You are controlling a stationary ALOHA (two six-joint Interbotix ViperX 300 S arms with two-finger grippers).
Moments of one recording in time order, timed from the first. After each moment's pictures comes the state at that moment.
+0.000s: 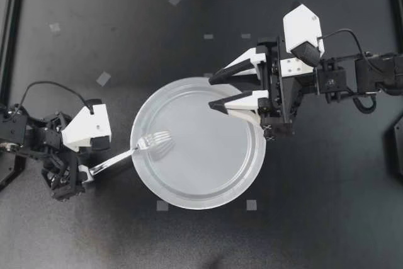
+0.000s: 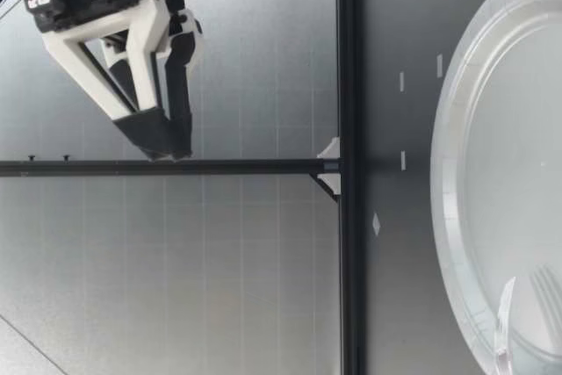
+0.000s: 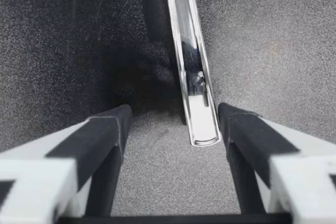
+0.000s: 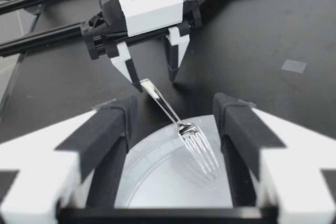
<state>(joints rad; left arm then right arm) -0.08 -0.24 1.09 -0.16 0.45 -0.26 -0.21 -0.19 0.78 -0.58 -0.40 0.76</state>
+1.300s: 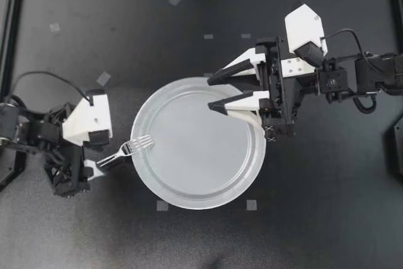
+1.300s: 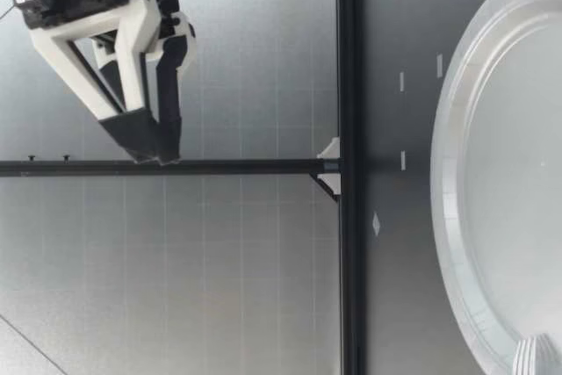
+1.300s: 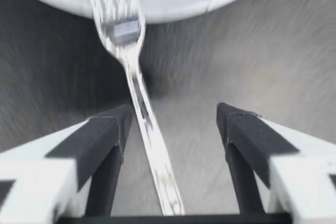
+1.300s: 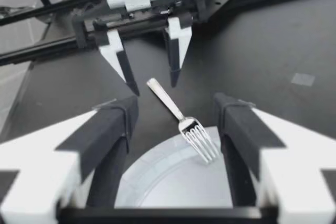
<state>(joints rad) -0.08 -0.38 0.98 -0.07 0.50 -0.27 -0.21 -0.19 0.78 -0.58 -0.45 0.75</state>
